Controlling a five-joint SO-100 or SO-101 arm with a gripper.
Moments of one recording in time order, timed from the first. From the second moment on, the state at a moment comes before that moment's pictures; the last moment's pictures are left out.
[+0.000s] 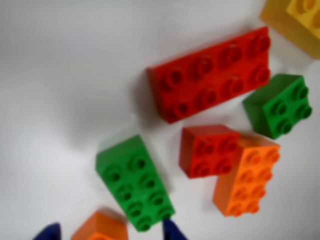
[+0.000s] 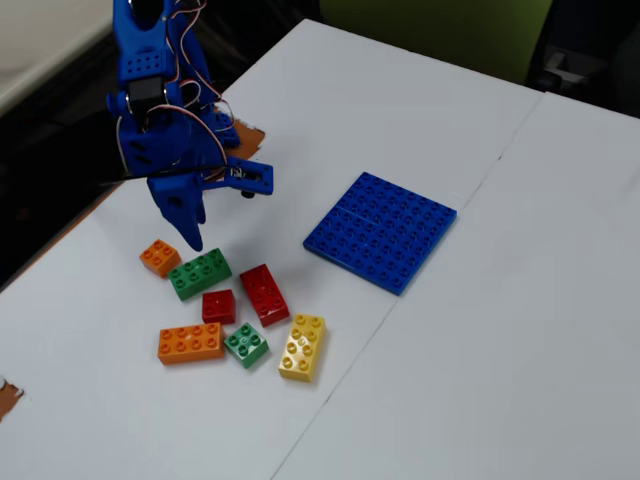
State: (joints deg) arm 44.8 102.2 105.9 63.1 -176.3
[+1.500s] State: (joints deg) arm 47.4 87.6 109.2 45.5 -176.3
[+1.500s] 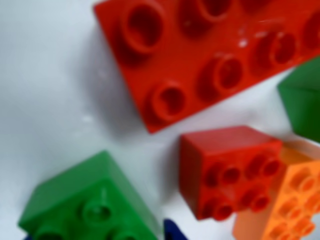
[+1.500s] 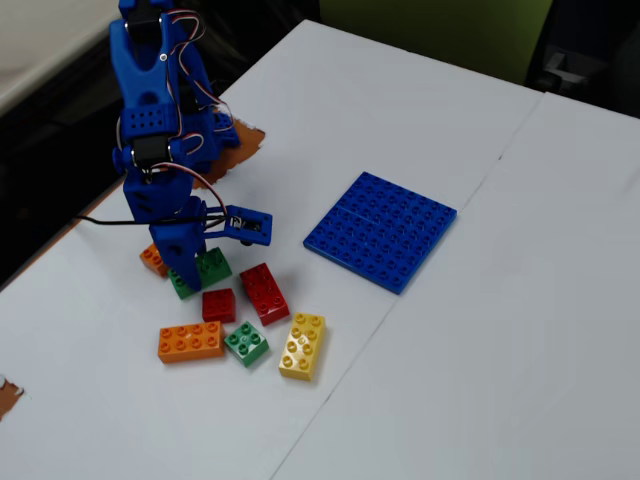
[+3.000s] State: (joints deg) arm 8.9 116.0 100.1 76.7 -95.4
